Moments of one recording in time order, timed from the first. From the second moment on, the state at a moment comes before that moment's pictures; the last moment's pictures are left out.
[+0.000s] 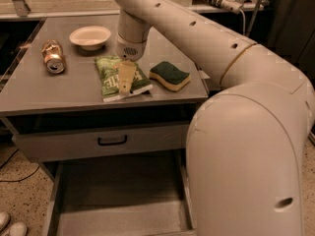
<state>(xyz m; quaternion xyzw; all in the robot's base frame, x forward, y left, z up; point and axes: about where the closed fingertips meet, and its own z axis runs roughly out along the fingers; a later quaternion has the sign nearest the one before) 0.689 0.091 0.831 -0.72 0.67 0.04 0.15</state>
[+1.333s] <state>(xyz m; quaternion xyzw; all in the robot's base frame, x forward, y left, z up) 0.689 0.091 0.831 -0.72 0.67 0.04 0.15</state>
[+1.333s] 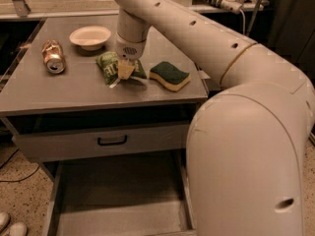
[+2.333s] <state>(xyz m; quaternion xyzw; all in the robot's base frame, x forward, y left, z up) 0.642 0.087 0.855 -0.73 0.66 0.01 0.17</state>
